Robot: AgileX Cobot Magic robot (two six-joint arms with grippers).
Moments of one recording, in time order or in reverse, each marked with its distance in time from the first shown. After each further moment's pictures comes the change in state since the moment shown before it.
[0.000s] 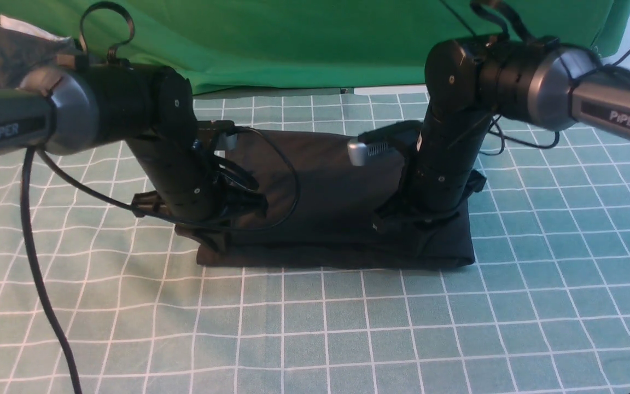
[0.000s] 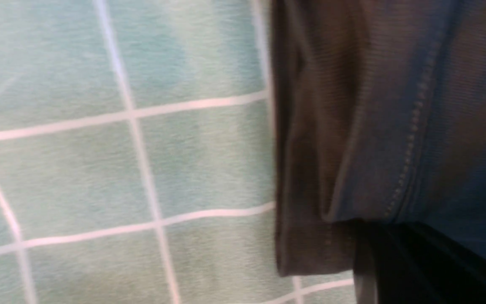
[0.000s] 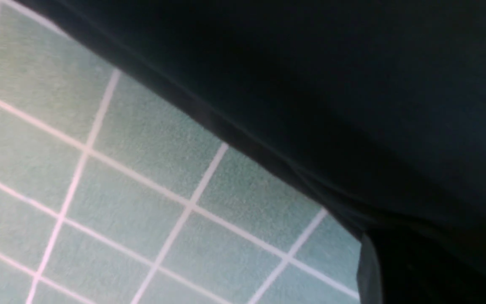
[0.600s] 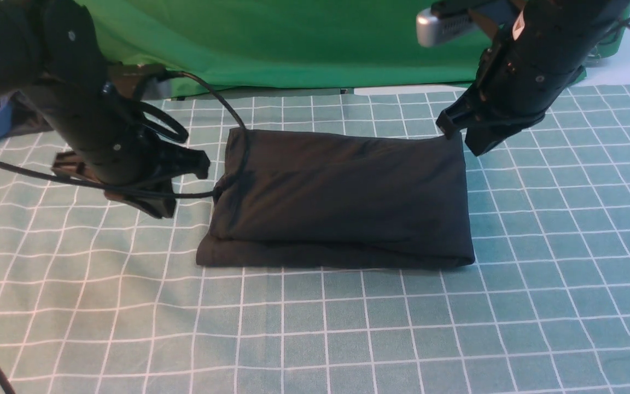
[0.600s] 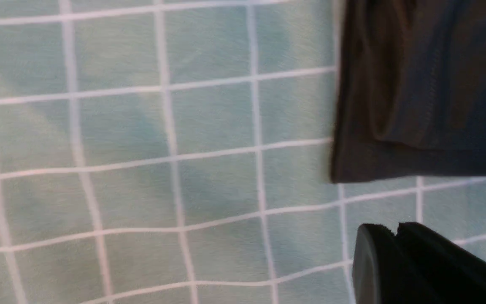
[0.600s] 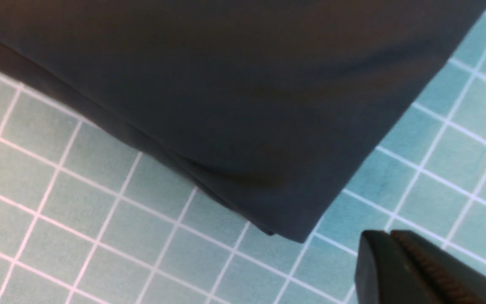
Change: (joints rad) right arm -0.059 -0.306 0.000 -0.157 0.003 0.030; left arm 0.101 -0.193 0.000 -0.023 0.142 0.093
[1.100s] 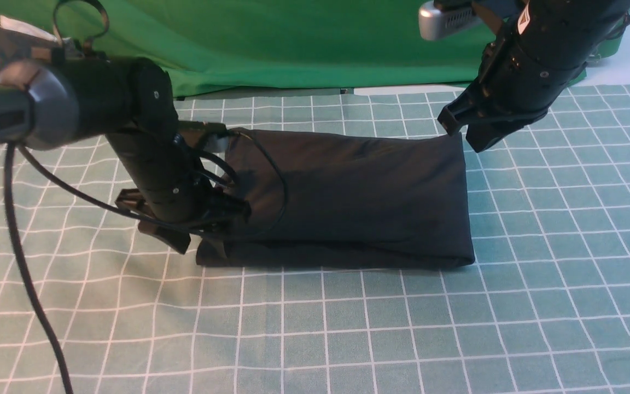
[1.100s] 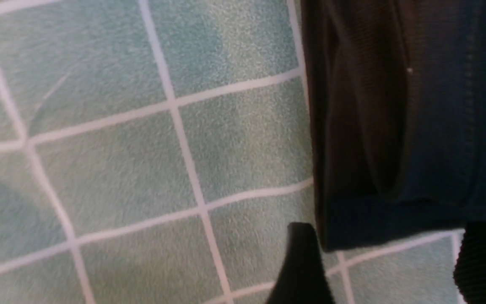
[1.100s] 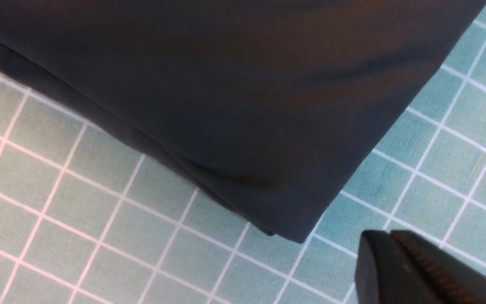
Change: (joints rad) right arm 0.000 -0.005 0.000 0.001 0.000 -0.004; left arm -0.059 0.216 0.000 0.001 -0.087 0.096
